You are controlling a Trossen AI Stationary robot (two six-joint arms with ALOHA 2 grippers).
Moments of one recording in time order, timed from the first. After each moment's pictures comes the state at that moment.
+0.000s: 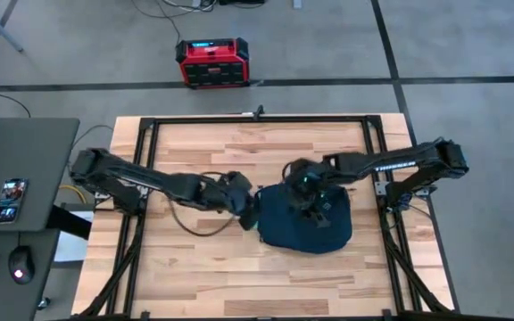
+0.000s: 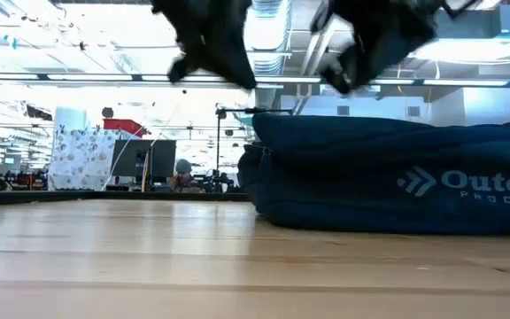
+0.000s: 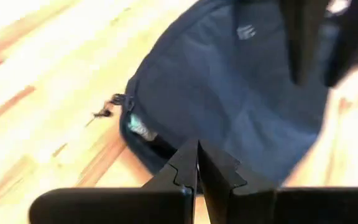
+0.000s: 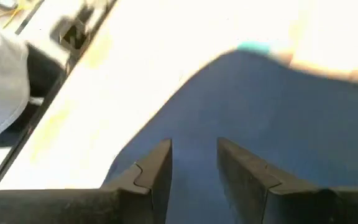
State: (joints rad) left arm -0.20 1.57 1.23 -0.45 -0.39 -0.72; right arm 0.00 1.46 1.08 -0.55 -0.45 -0.27
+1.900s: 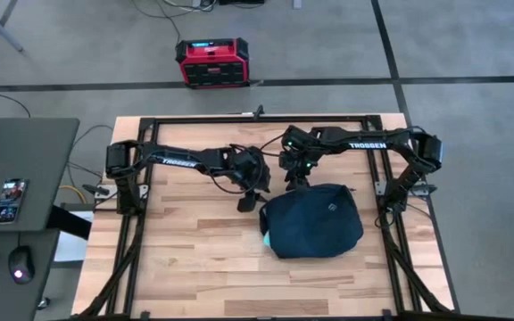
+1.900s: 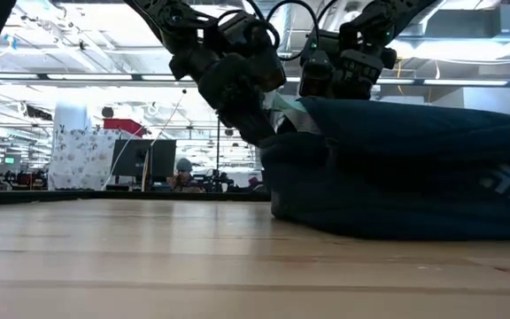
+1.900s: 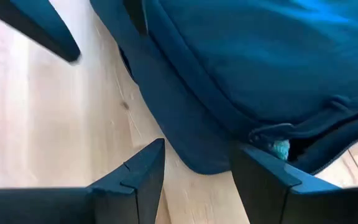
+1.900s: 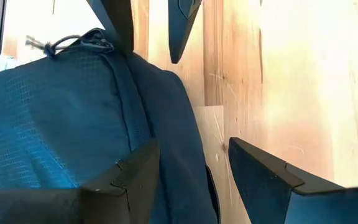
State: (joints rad) left arm 0.17 1.84 1.22 -0.22 0.36 0.25; right arm -0.35 1.66 1.14 -0.63 -0.50 -0.17
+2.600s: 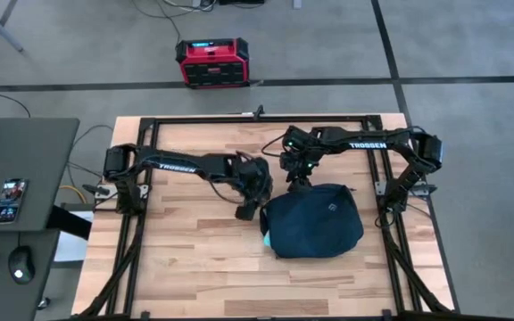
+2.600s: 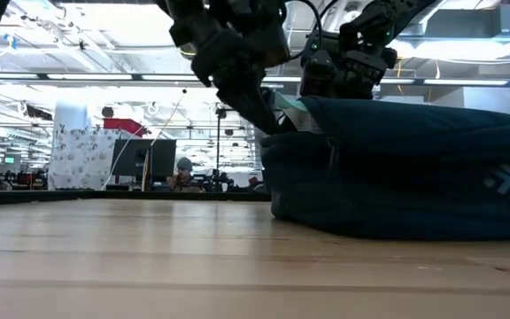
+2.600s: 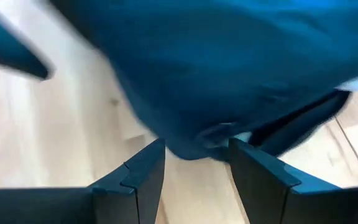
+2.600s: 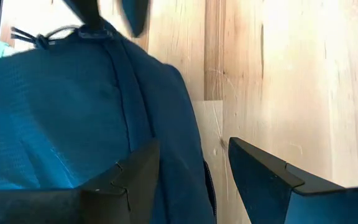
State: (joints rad) left arm 0.06 1.82 1.36 -0.47 0.20 0.33; right arm -0.35 1.66 1.14 -0.66 -0.50 -0.22
